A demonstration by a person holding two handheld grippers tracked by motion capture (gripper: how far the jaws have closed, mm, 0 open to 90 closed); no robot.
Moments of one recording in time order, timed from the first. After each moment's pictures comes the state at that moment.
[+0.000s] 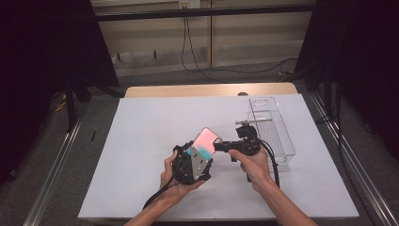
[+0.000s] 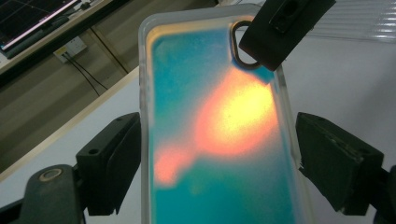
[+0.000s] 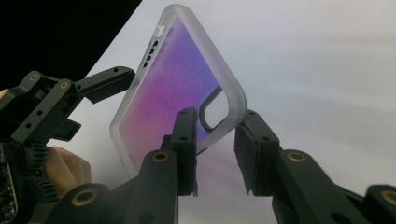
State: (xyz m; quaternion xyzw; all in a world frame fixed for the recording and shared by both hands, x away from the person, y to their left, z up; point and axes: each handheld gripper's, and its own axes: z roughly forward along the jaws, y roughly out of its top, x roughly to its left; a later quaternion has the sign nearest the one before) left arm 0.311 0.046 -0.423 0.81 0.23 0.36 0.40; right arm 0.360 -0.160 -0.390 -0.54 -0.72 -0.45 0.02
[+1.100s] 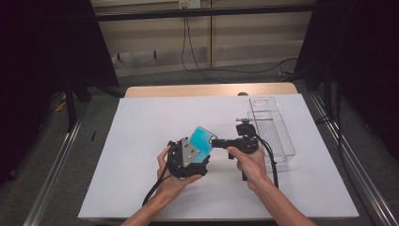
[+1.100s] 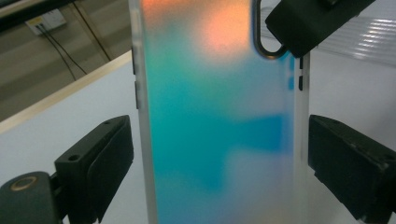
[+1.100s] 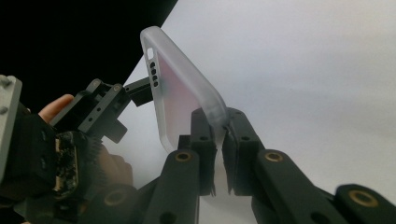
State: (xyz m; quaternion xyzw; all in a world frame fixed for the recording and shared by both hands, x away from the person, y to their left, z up) left arm 0.337 0.063 -0.421 0.81 0.28 0.28 0.43; right arm 0.361 -0.156 -0.384 -0.55 -0.68 -0.49 0.05
